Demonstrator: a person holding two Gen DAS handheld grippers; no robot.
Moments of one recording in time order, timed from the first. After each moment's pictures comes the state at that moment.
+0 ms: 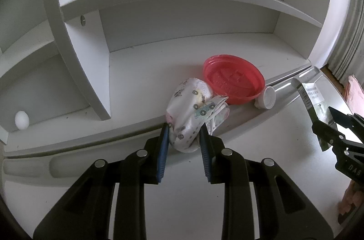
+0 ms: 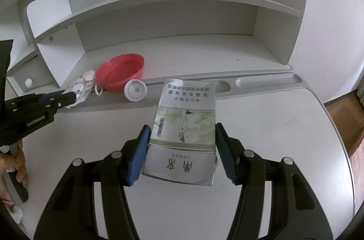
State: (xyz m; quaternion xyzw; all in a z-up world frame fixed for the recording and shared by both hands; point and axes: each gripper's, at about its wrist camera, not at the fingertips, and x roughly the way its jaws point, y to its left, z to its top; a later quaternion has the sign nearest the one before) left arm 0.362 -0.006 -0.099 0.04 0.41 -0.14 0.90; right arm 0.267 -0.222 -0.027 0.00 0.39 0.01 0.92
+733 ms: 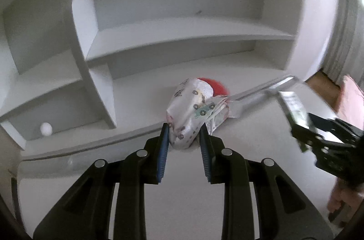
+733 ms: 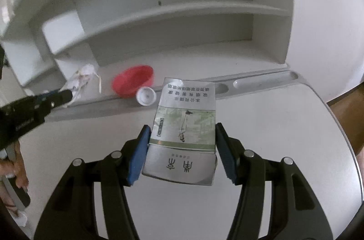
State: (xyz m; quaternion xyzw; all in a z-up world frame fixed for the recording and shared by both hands) left arm 0.292 -0.012 -0.044 0.06 0.35 -0.16 0.92; right arm 0.222 -0.242 -0.008 0.06 0.34 0.05 0.94
